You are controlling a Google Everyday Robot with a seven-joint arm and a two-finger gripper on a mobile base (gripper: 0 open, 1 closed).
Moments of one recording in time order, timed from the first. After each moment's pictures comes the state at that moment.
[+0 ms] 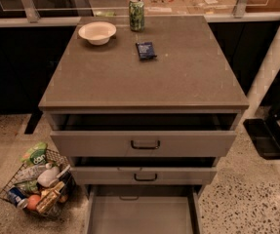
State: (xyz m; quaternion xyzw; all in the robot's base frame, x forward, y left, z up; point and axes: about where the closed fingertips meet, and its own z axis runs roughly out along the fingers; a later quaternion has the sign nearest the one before) arm 0.225 -0.135 0.148 -0.72 0.68 0.11 0.08
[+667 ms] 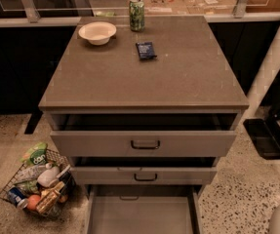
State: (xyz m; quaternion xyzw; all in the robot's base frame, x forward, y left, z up) arm 0.231 -0.107 0.129 -0.75 0.65 0.07 0.07
